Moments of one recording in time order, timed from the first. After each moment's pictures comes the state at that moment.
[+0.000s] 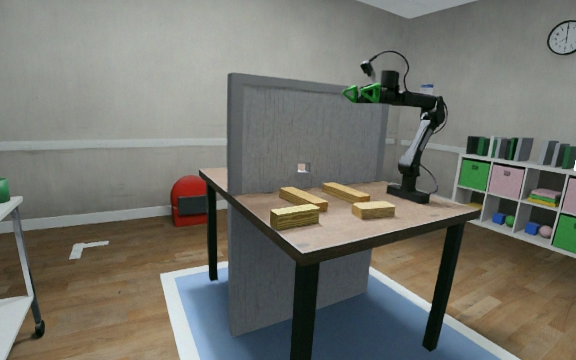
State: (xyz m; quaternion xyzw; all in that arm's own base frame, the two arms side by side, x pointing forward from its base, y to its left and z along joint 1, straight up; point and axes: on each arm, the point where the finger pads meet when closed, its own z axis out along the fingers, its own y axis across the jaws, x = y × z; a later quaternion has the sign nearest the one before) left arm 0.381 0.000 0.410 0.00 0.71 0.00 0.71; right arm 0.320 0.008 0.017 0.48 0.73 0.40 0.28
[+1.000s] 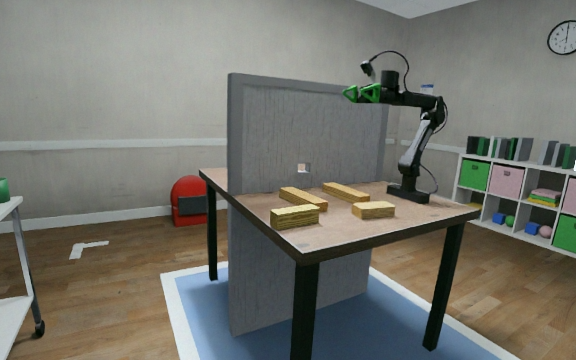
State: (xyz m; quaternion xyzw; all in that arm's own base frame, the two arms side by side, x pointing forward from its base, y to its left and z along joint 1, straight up) left arm 0.381 0.000 0.410 0.00 0.71 0.00 0.71; right arm 0.319 0.008 0.016 0.48 0.73 0.40 0.28
